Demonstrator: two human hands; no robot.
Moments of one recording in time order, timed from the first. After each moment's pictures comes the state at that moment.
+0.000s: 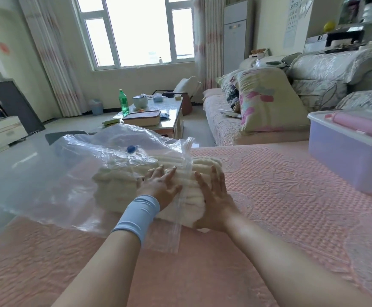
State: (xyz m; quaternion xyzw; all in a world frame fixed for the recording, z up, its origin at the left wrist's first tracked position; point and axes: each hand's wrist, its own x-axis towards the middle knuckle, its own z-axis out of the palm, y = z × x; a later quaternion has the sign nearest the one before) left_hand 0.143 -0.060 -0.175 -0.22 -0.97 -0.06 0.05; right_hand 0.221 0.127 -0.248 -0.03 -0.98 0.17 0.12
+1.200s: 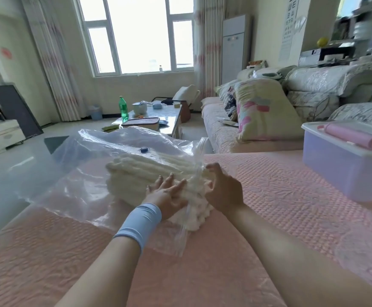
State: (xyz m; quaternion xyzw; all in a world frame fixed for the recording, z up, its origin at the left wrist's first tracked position) left_hand 0.158 -0.054 -0.177 -0.28 -0.95 -0.10 -0.02; right_hand 0.226 0.133 -0.190 -0.09 -0.91 0.25 0.32
